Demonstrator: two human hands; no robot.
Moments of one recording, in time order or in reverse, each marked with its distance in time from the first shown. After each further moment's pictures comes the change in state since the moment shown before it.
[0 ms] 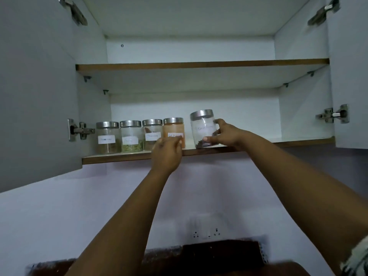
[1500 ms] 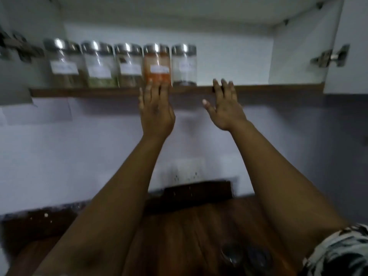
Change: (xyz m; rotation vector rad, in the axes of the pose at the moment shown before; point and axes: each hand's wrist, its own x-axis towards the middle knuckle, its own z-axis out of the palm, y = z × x) left_hand -0.051 -0.031 0.071 0.161 0.391 0.239; right_hand -0.046 0.083 0.082 -0.573 0.360 -0.049
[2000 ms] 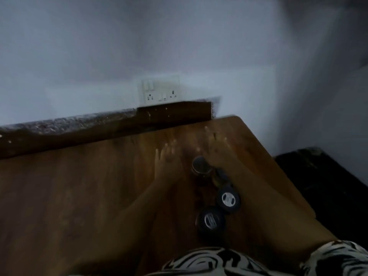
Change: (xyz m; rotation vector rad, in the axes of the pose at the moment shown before) left_hand -0.363 0.111 -0.021 -0.197 -1.298 -0.377; right_hand -0.279 0.117 0.151 0.009 -0.704 0.372
